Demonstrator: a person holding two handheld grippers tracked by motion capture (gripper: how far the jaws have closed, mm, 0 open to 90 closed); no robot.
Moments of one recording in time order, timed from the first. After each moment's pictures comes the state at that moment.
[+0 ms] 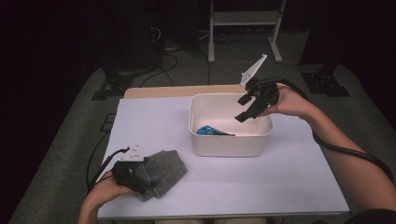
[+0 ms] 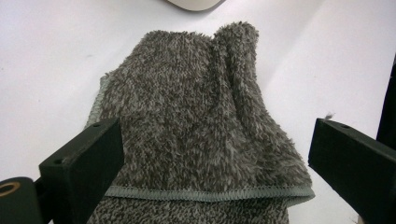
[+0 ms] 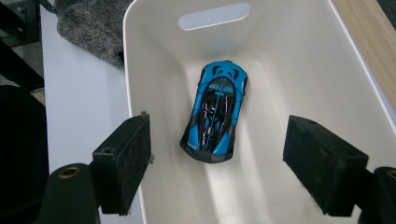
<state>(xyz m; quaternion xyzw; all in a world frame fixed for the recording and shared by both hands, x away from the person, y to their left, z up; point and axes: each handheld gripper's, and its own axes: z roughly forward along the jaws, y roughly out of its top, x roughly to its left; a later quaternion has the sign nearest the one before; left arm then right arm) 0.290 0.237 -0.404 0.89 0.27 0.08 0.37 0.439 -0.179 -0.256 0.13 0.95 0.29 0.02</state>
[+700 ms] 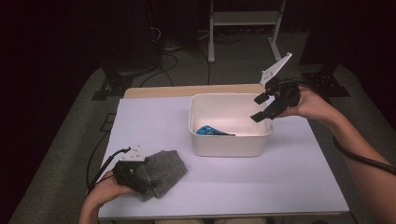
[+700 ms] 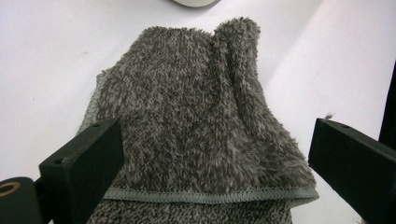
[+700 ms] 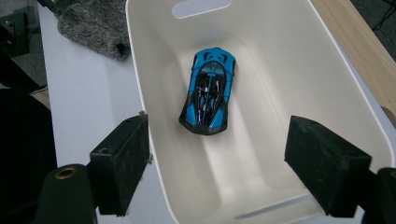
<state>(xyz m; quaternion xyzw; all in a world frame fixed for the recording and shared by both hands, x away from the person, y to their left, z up) 0.292 0.236 -0.407 0.89 0.27 0.07 0.37 0.418 -0.223 -0.243 0.16 0.94 0.30 0.04</state>
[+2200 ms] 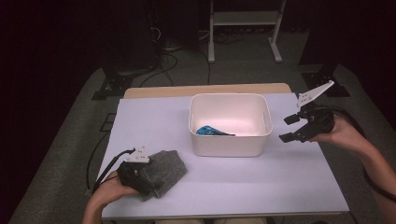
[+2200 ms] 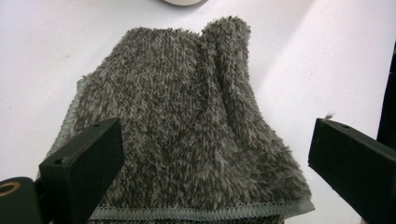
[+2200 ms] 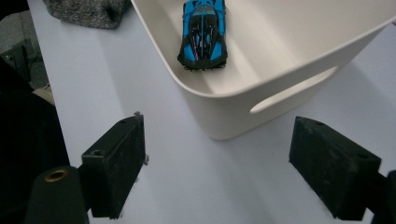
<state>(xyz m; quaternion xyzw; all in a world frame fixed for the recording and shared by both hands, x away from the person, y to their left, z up) 0.292 0.226 -0.412 0.89 0.26 0.06 0.36 0.372 -0.310 -0.296 0.25 0.91 0.33 0.03</state>
